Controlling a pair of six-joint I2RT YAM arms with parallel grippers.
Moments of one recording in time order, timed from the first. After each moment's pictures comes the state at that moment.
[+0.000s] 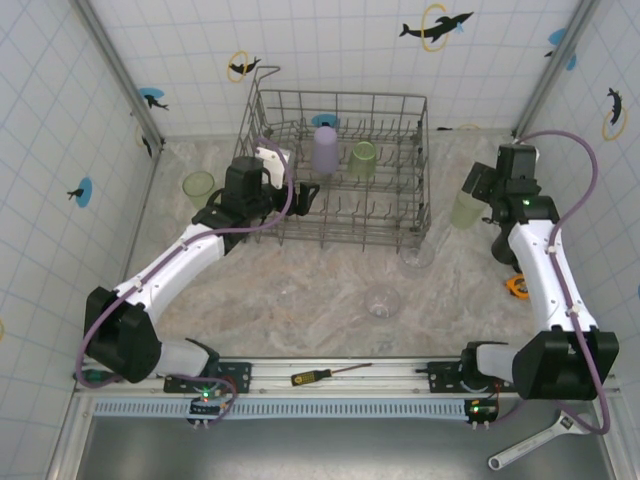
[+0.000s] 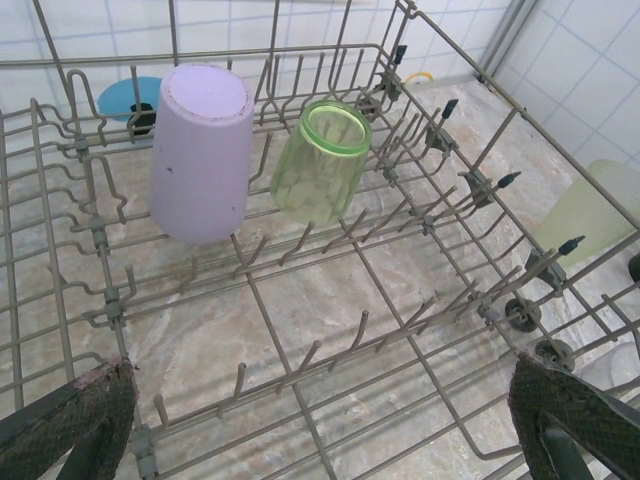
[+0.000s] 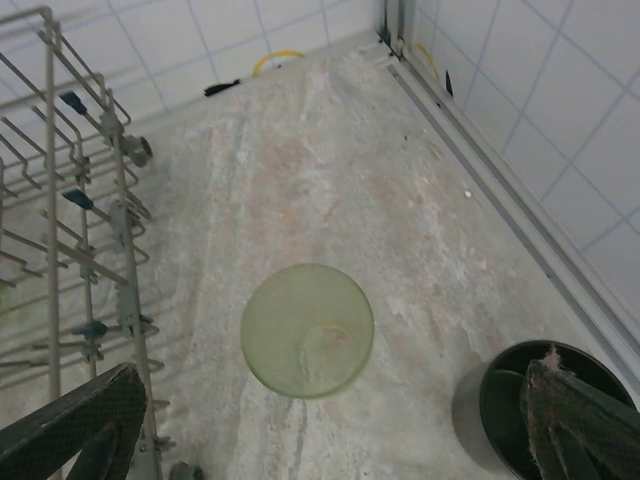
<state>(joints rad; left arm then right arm) -0.51 1.37 1.07 -0.16 0.20 -0.13 0.01 1.24 1.16 -0.62 0.24 0.32</state>
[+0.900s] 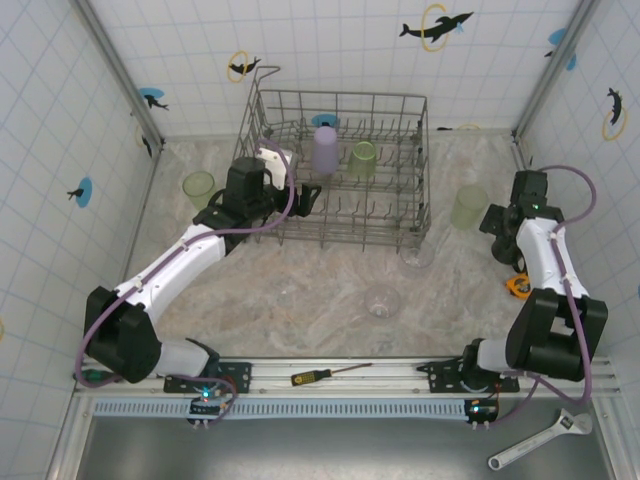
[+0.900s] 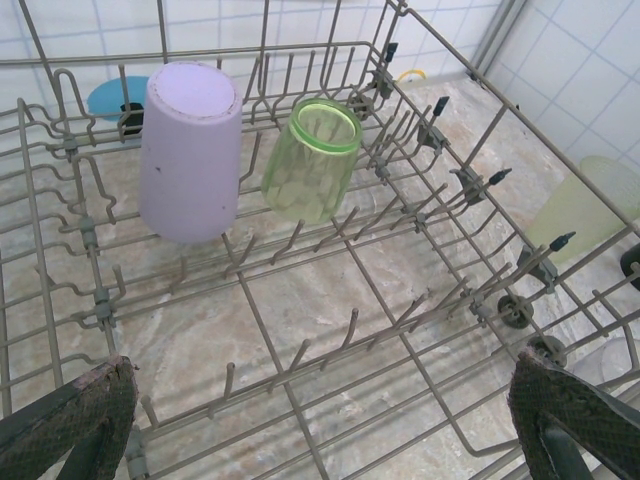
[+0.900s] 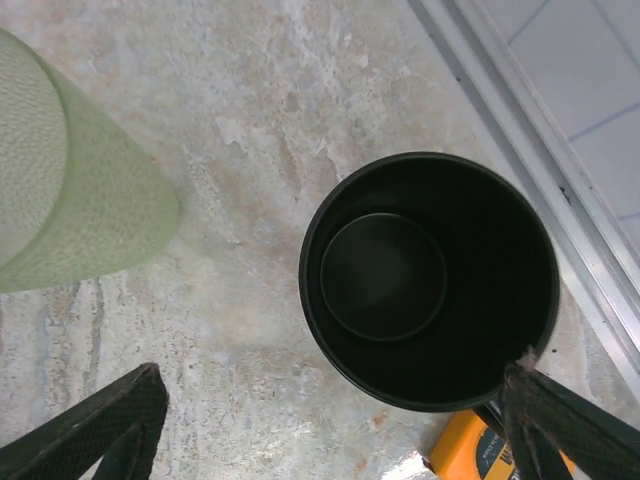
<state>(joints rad) -0.52 1.37 1.07 -0.16 0.20 -0.13 -0.20 1.37 1.00 -0.71 0.16 0.21</state>
